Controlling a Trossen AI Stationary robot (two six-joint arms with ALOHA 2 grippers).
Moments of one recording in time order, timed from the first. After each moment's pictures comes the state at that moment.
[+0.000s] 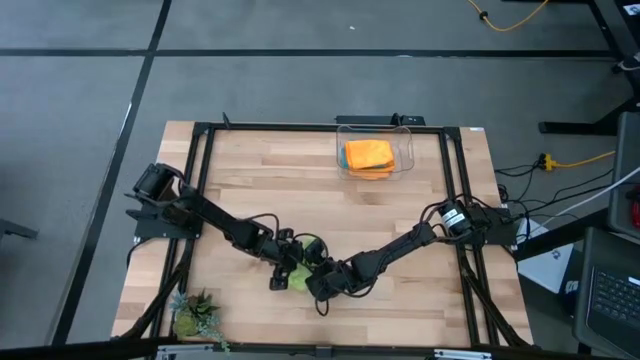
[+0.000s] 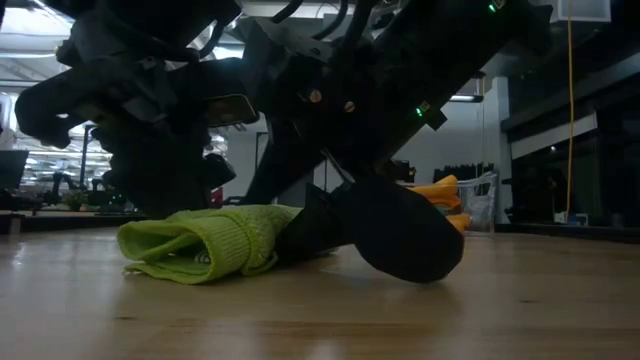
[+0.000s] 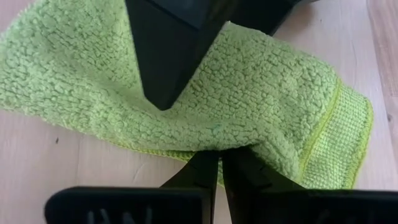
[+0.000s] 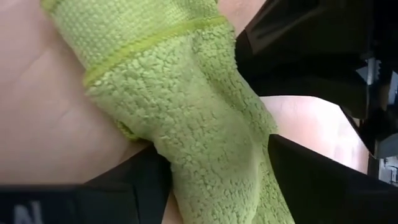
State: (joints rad) left arm -0.35 1.77 0.82 -0.07 -0.06 -0.37; right arm 0.44 2.26 1.44 -0.17 0.59 -0.46
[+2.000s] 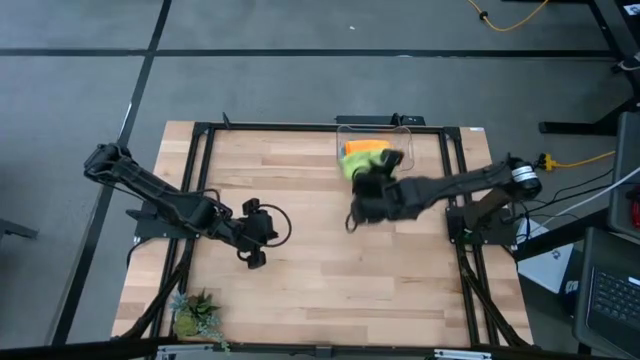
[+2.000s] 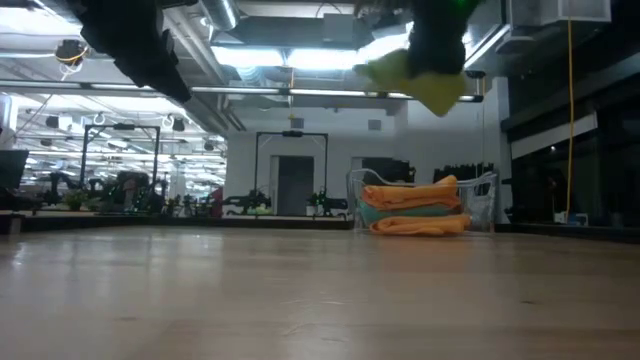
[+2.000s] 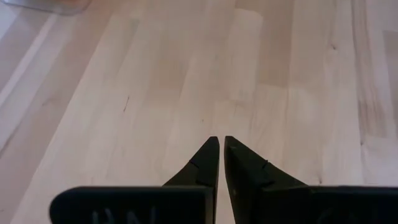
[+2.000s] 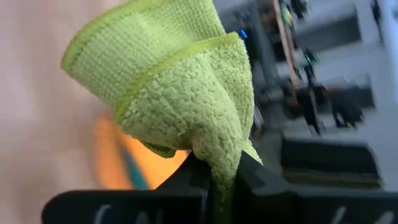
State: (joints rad) left arm -0.42 1.21 0.82 -0.51 -0.40 -0.54; right arm 0.19 1.62 1.39 -1.09 1.08 0.16
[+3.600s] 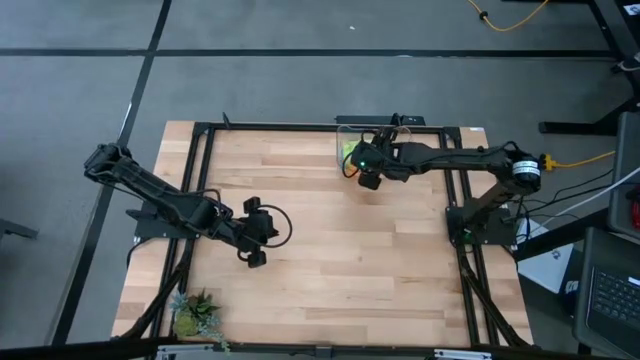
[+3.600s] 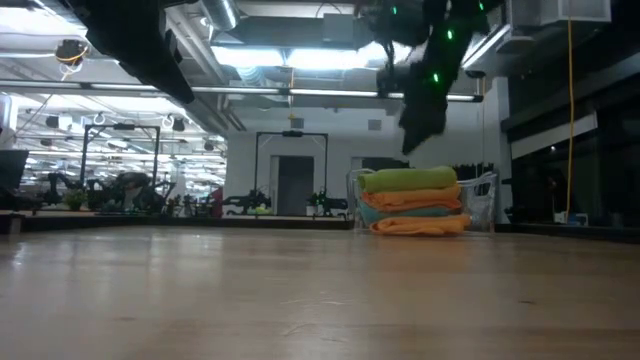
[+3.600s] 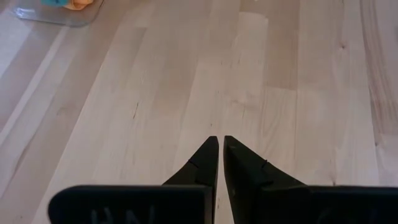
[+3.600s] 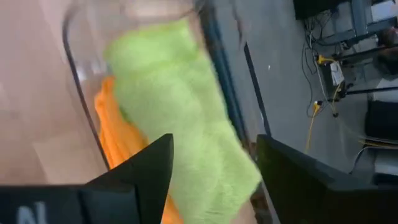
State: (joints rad) left arm -0.42 1.21 0.82 -0.51 -0.43 -0.49; right arm -0.24 1.58 1.17 -0.69 0.66 -0.15
